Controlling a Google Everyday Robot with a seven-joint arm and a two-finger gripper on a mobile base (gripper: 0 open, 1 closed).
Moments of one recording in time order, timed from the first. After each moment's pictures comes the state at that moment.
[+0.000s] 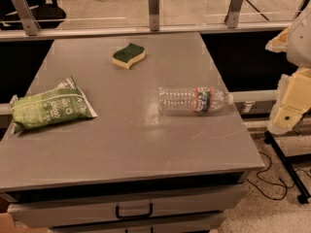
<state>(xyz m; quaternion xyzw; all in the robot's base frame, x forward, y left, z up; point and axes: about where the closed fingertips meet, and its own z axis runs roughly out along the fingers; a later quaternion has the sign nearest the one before) 0.438 -0.217 0.977 -0.60 0.78 -0.03 0.16</state>
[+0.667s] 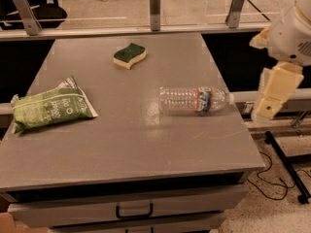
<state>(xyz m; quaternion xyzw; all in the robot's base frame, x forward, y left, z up) 0.468 -0.203 0.968 -0.62 0.77 -0.03 0.17</state>
